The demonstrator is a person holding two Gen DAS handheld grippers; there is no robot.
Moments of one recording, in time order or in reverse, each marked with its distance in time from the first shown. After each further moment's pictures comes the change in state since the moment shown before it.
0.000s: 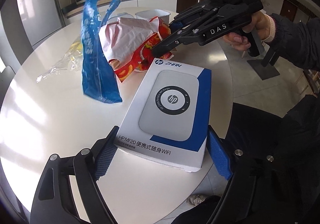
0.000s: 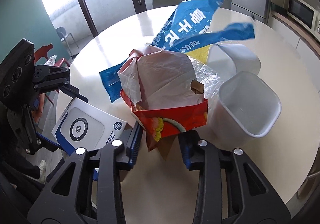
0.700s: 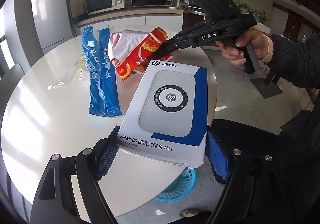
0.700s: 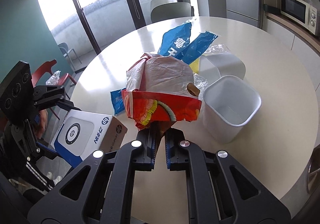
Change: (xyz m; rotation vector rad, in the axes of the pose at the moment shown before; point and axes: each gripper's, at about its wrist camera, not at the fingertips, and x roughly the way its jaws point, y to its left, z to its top) left arm -0.032 -0.020 -0.006 -0.075 -0.135 0.032; right arm -0.035 -0.009 -0.006 0.058 -0.105 0.025
